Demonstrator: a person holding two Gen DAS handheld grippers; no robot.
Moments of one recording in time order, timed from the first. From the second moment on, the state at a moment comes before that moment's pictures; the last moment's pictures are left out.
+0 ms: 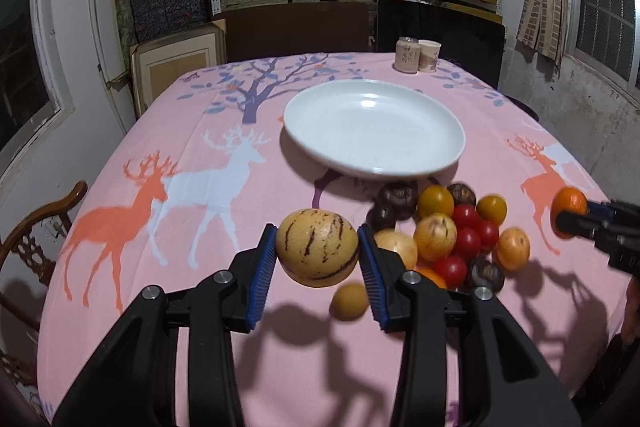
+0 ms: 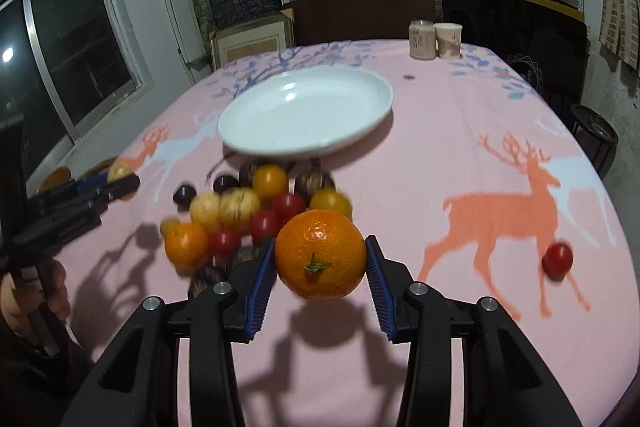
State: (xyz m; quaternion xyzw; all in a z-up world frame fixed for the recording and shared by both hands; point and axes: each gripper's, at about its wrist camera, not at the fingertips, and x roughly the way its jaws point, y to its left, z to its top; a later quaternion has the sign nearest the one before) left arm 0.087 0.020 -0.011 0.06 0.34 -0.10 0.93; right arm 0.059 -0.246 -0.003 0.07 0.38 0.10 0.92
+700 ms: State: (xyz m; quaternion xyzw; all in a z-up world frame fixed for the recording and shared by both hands) left arm 0.344 -0.052 -0.056 0.08 0.45 -0.11 0.88; right arm 0.340 -0.209 -0.043 0.05 0.46 0.10 0.88
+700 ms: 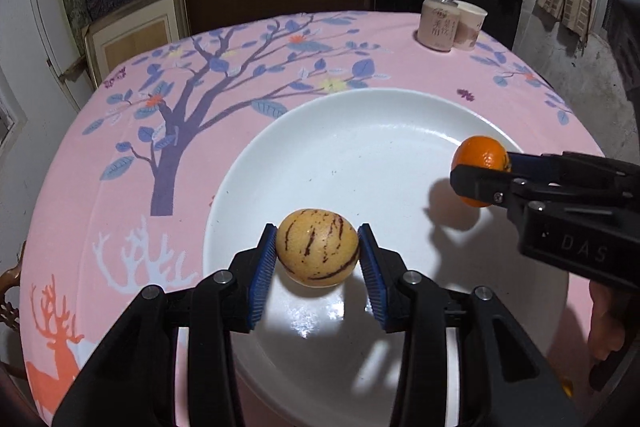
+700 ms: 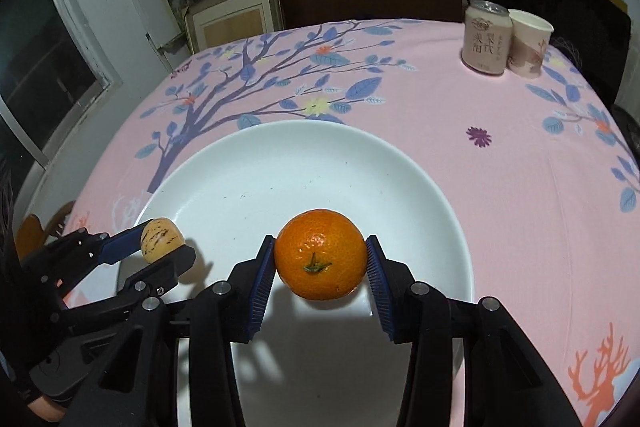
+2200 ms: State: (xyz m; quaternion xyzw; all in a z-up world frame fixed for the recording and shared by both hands) left arm 0.145 0.009 -0.073 0.07 0.42 -0.13 0.89; right arm 0.024 -0.375 -0.050 0.01 0.40 -0.11 0.91
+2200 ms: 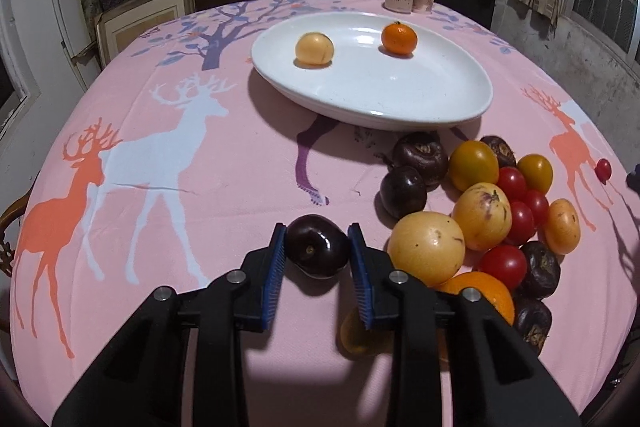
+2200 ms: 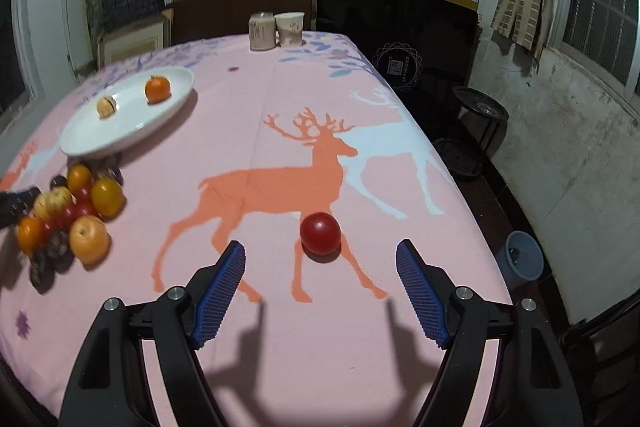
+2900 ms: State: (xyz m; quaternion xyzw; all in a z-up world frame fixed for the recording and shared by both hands) left arm 0.123 0.026 -0.050 0.04 0.40 -0.12 0.91; right arm 0.056 -0.365 -0.072 0.01 0.42 -0.10 0.90
